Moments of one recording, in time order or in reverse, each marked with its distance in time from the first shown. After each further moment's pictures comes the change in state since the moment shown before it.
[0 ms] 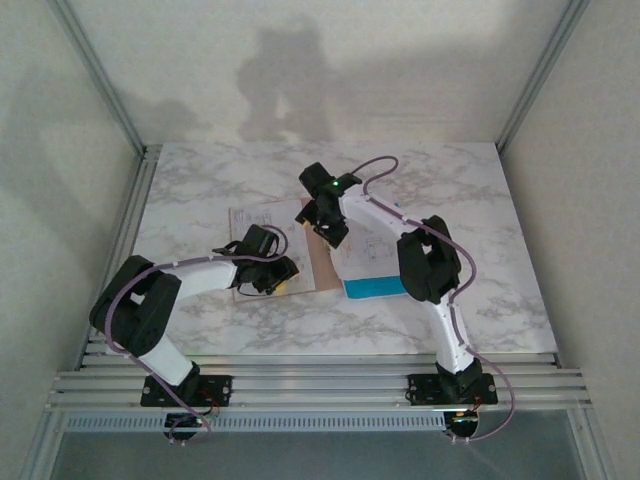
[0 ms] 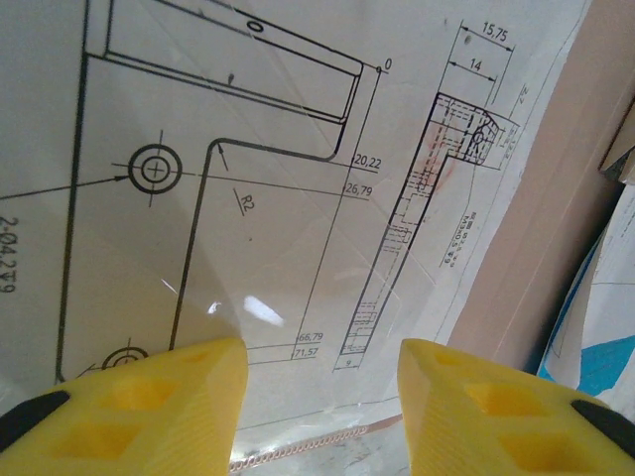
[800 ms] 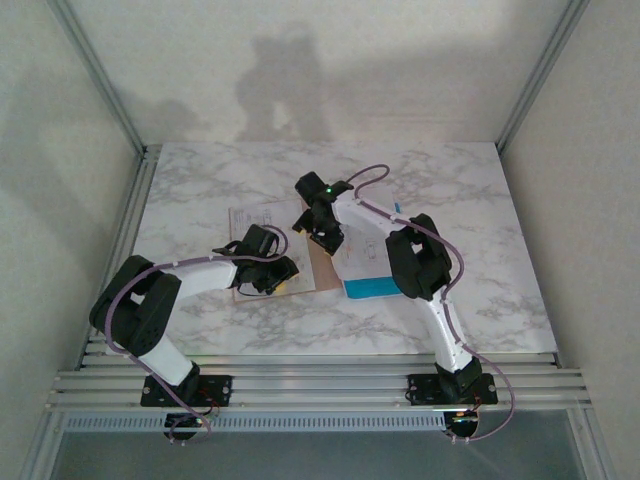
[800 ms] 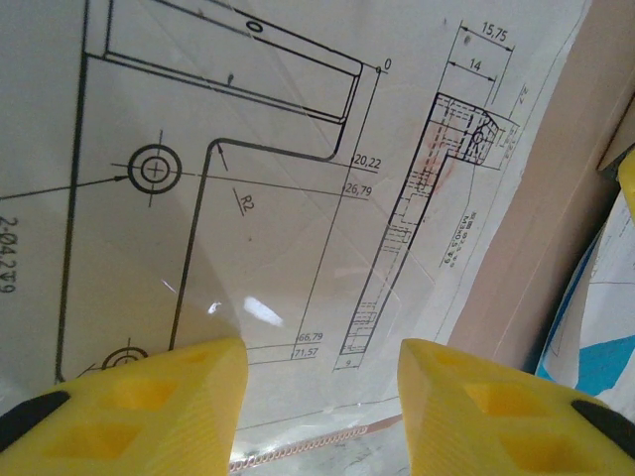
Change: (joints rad) left arm 0.000 0.000 0.000 0.000 0.000 0.000; right arm 0.010 0.098 0.011 0.022 -0.024 0.002
